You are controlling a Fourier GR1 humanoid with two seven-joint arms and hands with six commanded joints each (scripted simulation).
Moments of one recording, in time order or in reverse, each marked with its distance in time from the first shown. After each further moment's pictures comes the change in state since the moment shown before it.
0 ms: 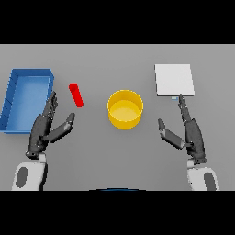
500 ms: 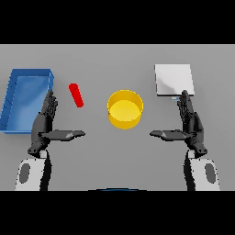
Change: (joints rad) left arm -0.043 -0.065 0.074 0.090 0.107 0.012 -0.023; right arm -0.097 0.070 -0.118 0.106 -0.247 0.050 0.120
